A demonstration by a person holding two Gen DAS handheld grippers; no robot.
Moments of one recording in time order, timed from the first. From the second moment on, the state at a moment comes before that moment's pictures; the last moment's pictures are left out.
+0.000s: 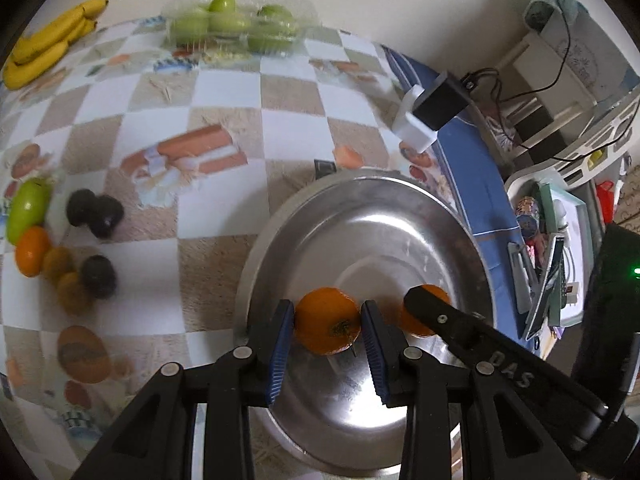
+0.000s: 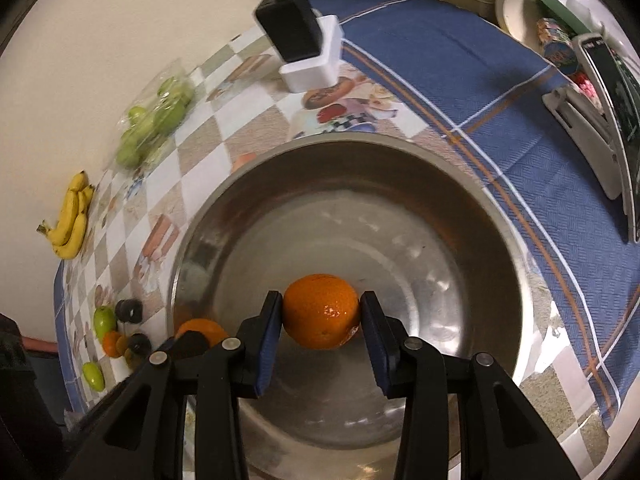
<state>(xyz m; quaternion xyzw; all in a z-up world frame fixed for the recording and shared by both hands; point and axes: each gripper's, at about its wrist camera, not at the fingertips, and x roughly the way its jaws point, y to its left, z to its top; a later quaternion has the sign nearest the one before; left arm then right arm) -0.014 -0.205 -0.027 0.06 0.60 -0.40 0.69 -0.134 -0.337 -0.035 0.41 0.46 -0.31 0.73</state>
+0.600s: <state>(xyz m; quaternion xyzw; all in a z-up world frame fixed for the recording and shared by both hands) 0.010 -0.199 -0.035 0.06 0.58 -0.37 0.72 -0.123 -0.335 -0.044 0.40 0.46 -0.29 0.73</state>
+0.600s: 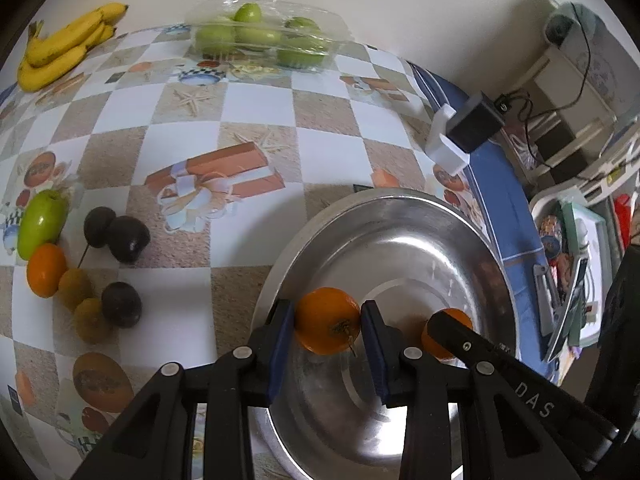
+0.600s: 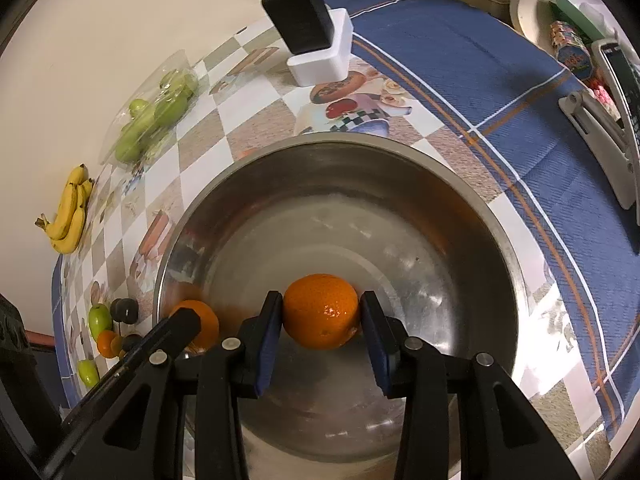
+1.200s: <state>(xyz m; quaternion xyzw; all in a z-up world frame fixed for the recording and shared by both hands) 0.022 -0.188 -0.004 0.04 0.57 -0.37 0.73 -0.111 -0.325 -0.027 0.39 0.46 -0.28 0.75</state>
